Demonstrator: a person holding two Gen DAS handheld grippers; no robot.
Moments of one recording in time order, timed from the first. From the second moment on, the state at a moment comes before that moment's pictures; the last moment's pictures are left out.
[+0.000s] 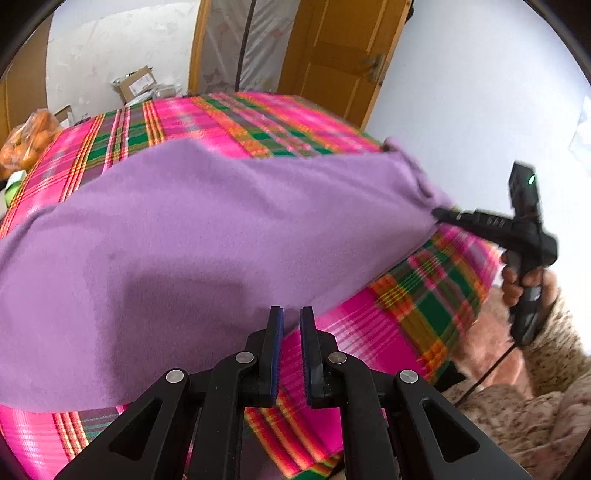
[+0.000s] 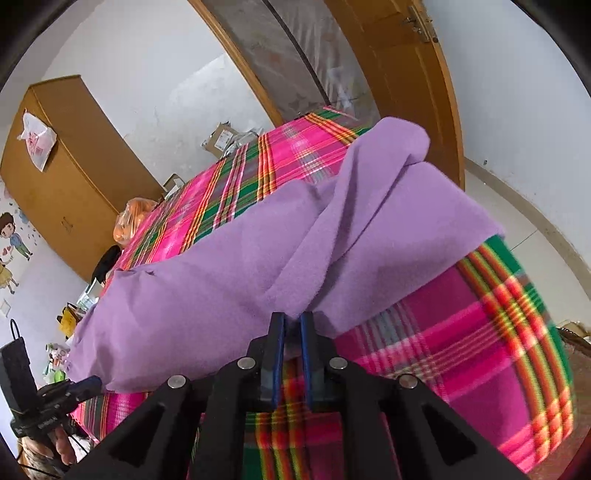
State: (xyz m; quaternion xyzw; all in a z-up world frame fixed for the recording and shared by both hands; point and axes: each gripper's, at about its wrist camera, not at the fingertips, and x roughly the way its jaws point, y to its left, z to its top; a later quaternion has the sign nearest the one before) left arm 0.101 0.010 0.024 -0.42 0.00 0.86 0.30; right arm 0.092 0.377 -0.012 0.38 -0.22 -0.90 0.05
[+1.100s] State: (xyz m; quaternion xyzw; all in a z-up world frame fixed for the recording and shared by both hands) left arm 0.007 0.080 0.003 -0.49 -0.11 0.81 0.31; right arm -0.030 0.416 0.007 0.39 -0.13 -0.91 0.00
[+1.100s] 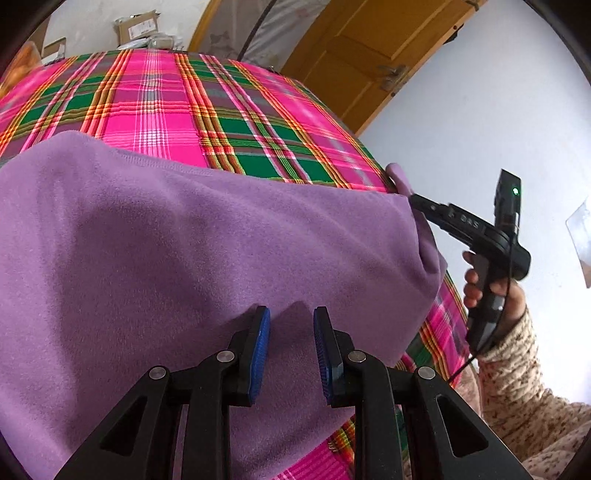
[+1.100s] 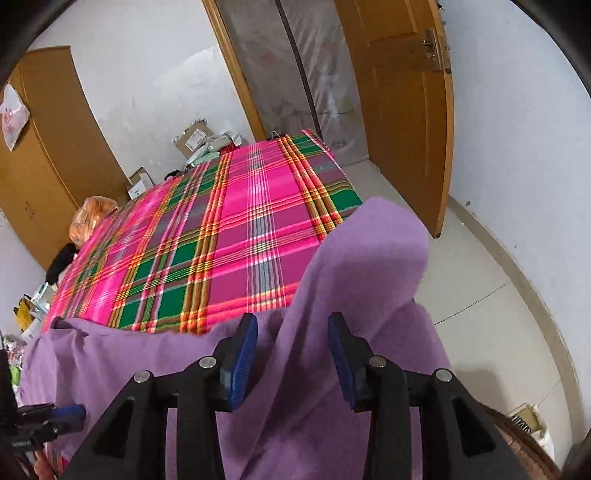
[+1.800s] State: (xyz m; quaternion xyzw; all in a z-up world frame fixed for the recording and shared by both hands) left arm 0.011 0.075 0.003 -0.48 -0.13 0.81 0.31; right arm 0.046 0.489 0.025 0.31 -0.24 -0.92 -0.09
